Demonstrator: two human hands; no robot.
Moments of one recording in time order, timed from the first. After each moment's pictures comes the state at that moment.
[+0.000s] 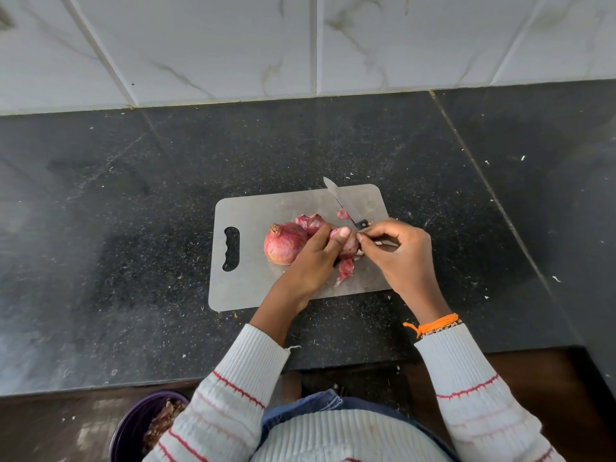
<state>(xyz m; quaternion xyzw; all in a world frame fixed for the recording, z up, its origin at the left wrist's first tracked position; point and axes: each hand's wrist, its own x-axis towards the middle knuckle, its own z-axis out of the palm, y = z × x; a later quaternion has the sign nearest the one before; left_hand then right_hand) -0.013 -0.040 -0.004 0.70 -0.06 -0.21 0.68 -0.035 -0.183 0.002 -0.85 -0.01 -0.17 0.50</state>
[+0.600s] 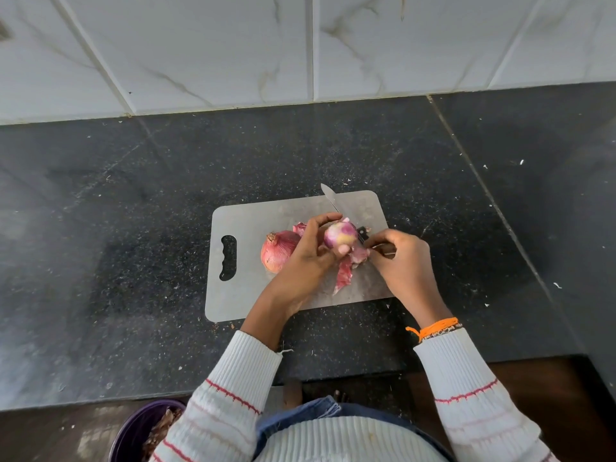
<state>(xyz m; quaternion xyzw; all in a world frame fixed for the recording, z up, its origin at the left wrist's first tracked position) -0.002 -0.036 -0.007 0.59 -0.09 -0.22 0.77 -0.026 -0.194 -0.010 -0.90 0.07 -0.10 0.43</state>
